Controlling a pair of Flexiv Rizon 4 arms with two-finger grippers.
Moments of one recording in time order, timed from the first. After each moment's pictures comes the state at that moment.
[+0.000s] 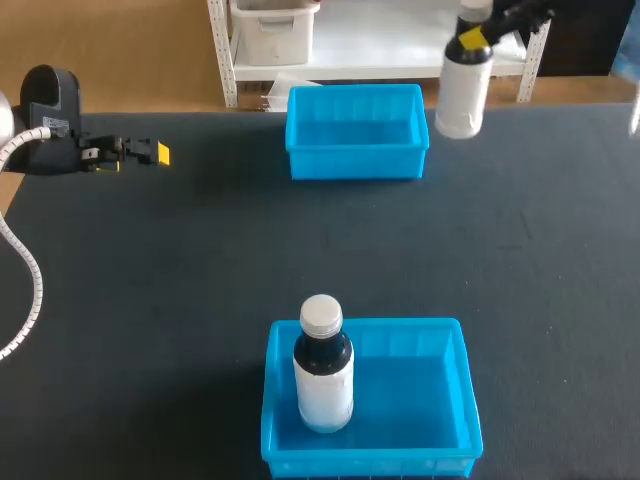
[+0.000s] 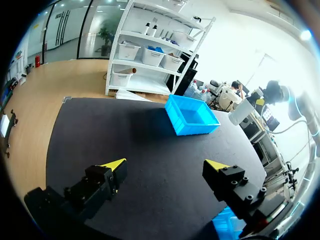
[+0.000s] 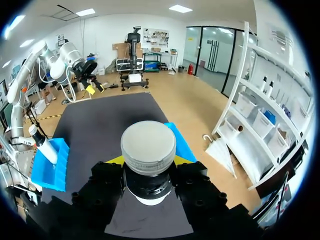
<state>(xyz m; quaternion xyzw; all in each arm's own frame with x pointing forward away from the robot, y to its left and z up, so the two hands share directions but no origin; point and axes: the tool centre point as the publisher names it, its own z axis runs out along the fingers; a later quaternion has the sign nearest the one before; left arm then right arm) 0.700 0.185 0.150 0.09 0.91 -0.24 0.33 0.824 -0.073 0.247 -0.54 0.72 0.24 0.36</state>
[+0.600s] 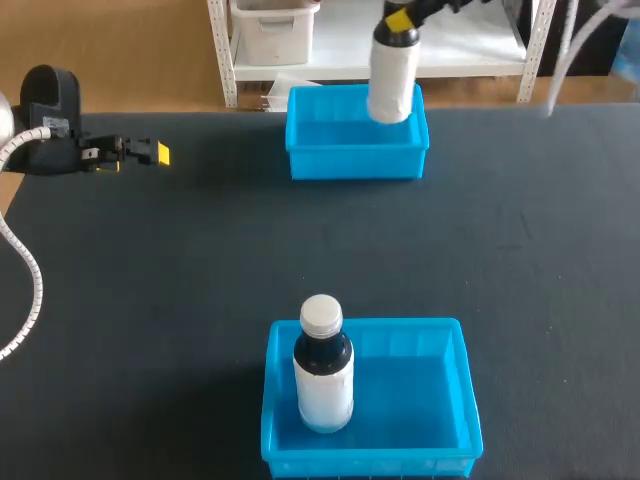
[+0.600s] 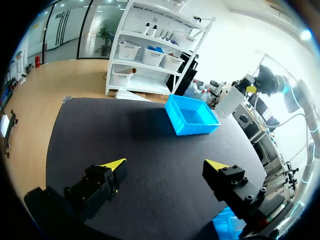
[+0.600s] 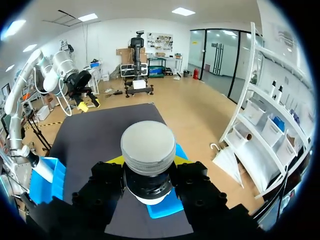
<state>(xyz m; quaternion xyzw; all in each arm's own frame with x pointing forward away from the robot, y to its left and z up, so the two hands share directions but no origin) 0.700 0.185 0.150 0.09 0.91 -0.24 0.33 0.859 0.018 0.244 -0.54 0.71 0.27 0.36</state>
